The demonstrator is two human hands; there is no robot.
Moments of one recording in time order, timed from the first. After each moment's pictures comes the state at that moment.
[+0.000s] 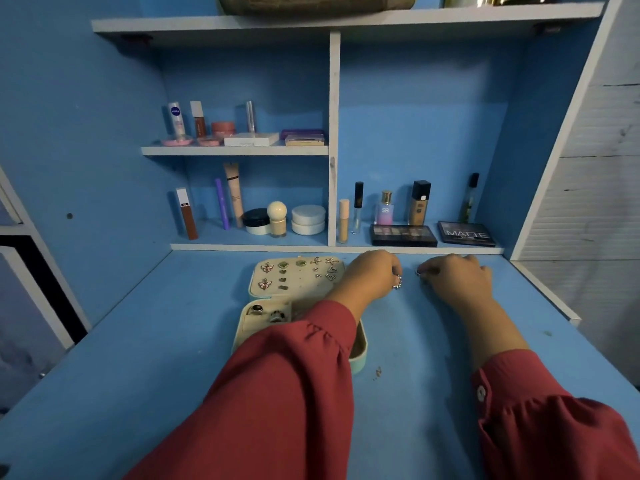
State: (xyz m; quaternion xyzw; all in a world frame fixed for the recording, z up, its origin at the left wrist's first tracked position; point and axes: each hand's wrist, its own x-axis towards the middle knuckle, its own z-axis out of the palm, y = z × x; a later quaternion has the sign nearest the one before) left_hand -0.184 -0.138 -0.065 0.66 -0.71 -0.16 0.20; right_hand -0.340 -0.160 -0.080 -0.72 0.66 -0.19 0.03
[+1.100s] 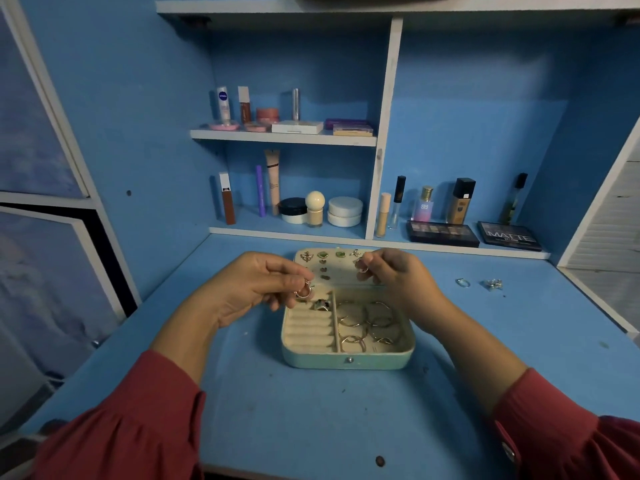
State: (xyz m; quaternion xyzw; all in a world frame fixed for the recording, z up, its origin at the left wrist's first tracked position) left_hand -0.001 0.019 -0.036 0.55 -0.53 -0.46 0.45; right_hand -0.217 -0.074 -0.054 -0.74 0.39 -0.38 0.41
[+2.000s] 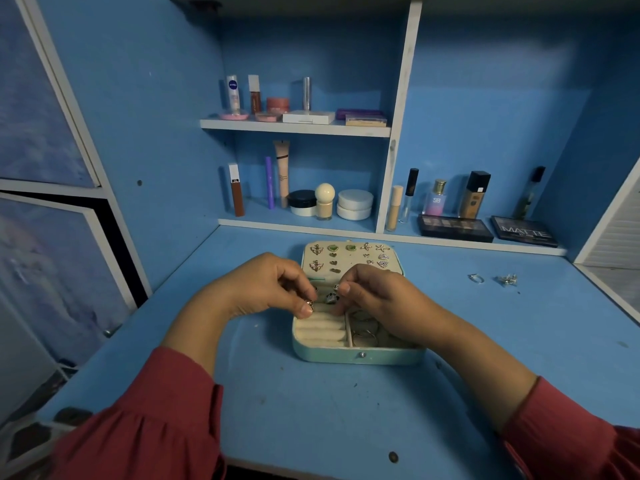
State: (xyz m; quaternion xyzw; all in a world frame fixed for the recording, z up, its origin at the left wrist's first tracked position) left_hand 0.008 0.019 -0.041 0.61 -0.65 -0.34 0.29; right_hand -0.206 -0.043 -0.056 -0.86 0.28 -0.22 0.36
